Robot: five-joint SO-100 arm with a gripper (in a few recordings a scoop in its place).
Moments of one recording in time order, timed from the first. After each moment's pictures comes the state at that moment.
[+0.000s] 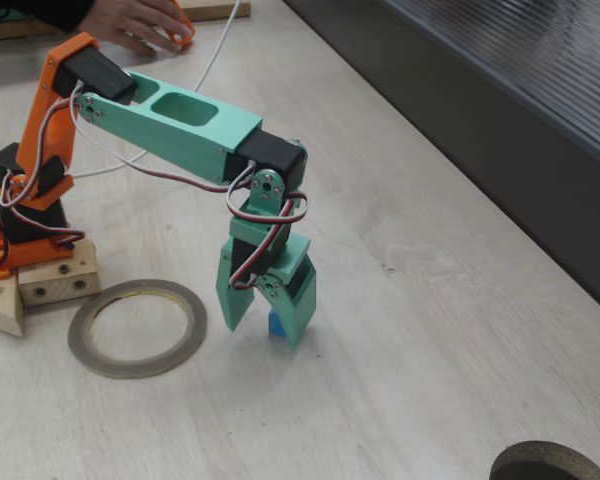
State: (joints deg) arm -10.5 58.8 72.0 89.2 96.8
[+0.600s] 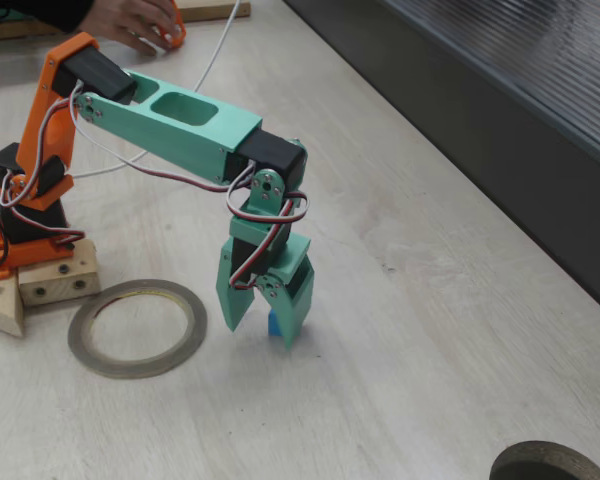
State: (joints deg) arm -10.5 58.8 72.0 89.2 96.8
